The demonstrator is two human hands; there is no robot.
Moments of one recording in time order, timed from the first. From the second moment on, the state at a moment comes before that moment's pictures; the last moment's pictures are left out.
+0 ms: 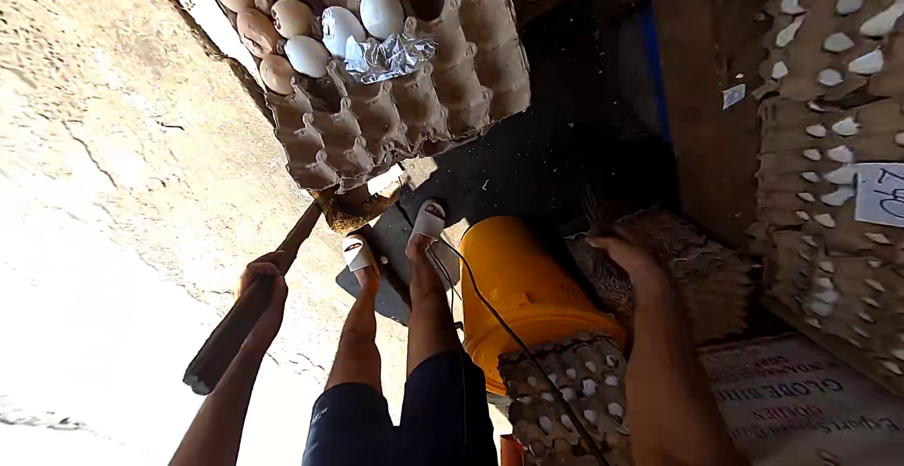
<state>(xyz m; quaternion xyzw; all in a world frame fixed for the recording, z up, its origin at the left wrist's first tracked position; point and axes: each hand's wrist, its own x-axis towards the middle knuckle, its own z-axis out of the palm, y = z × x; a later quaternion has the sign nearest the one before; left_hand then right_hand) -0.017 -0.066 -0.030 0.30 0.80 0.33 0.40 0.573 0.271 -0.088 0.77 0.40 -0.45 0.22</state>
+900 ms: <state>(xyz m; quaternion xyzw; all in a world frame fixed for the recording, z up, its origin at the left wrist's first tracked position) -0.011 -0.064 -0.028 0.30 0.79 0.36 0.40 0.627 0.257 -0.069 0.88 0.32 -0.30 0.18</state>
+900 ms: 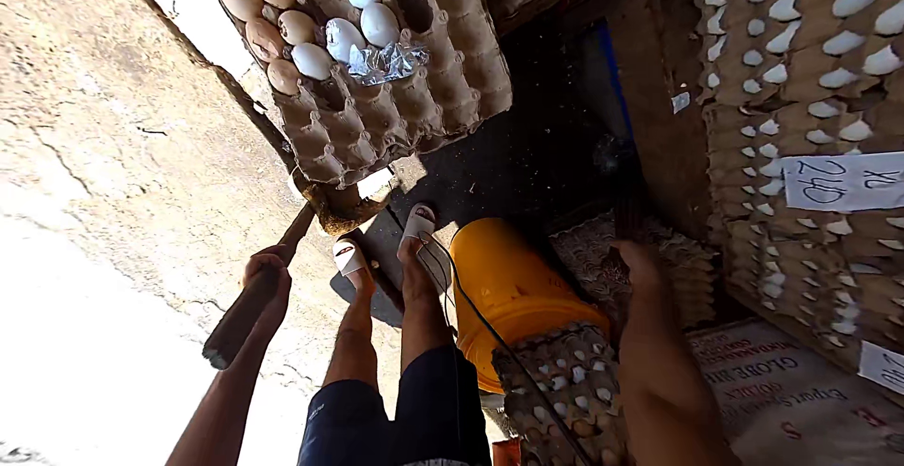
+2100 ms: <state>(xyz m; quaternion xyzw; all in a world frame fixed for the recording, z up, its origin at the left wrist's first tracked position) -0.030 -0.146 -0.053 0.31 0.79 0.34 0.41 0.467 0.127 0.034 0.80 0.27 -0.52 0.09</state>
